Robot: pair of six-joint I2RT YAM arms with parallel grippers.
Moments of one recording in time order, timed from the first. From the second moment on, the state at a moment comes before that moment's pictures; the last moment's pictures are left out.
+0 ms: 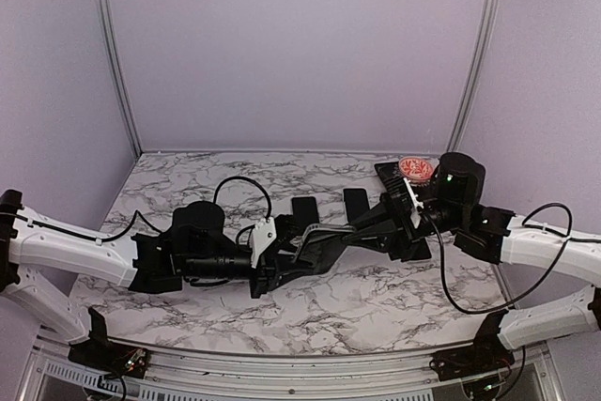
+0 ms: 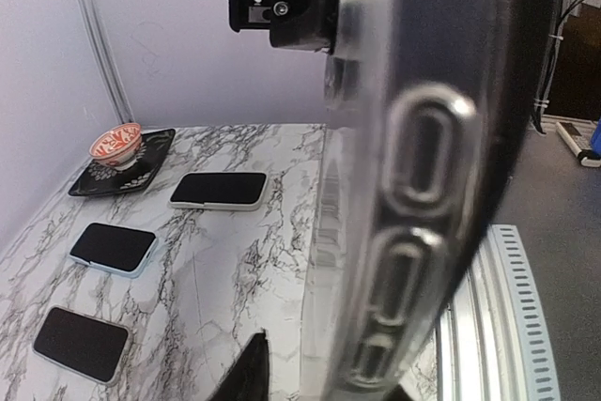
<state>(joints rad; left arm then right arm) -1.16 1.41 0.74 0.43 0.21 0.14 0.77 1.09 0.72 0.25 -1.00 -0.27</state>
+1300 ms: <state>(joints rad) -1.15 1.40 0.84 0.50 0.34 -0.17 0.82 1.08 0.71 0.21 -0.82 -0.15</state>
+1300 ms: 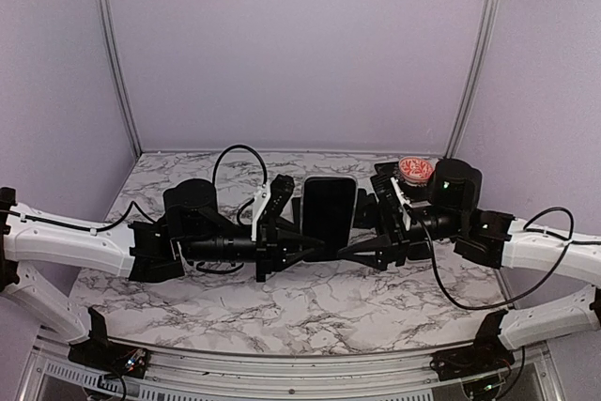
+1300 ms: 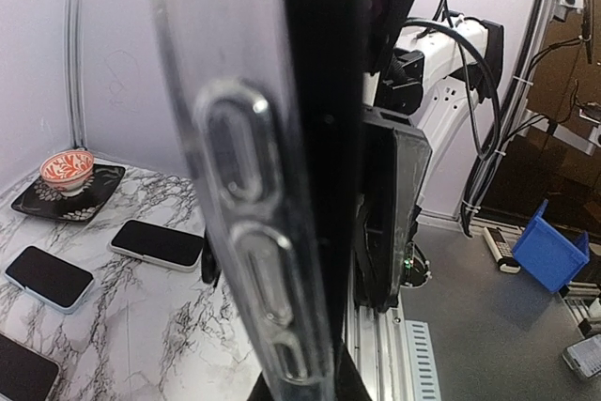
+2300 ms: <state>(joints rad) -1.15 1.42 0.71 0.58 0.11 -0.27 0.74 1.11 0.79 0.14 -0.81 0.19</state>
